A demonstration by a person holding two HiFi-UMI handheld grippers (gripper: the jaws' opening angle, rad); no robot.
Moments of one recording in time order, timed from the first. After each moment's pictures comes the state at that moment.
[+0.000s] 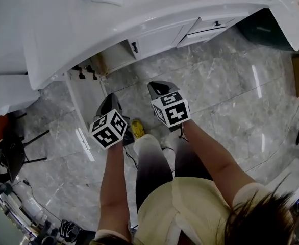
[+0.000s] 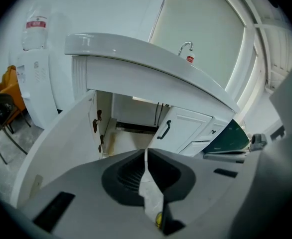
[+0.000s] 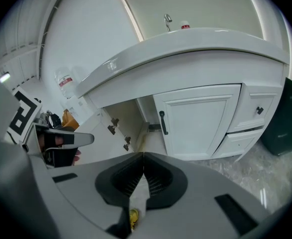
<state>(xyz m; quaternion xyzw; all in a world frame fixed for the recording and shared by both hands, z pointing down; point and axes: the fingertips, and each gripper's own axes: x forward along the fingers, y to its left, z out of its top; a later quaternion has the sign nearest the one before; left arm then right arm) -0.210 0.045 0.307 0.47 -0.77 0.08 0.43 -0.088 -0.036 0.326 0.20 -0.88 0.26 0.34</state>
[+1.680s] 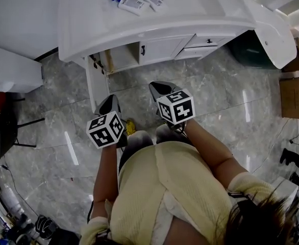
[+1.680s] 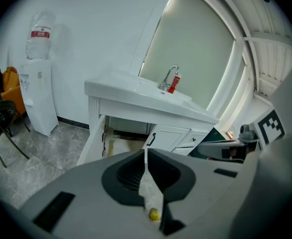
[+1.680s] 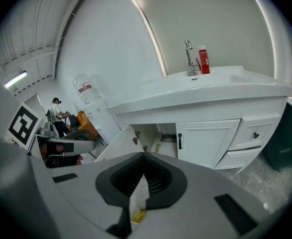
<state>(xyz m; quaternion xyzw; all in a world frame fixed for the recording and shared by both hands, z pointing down) -0.187 0.117 0.185 0.51 -0.76 0.05 0.40 -0.081 0.017 0.192 0.16 -0.91 0.23 0.31</state>
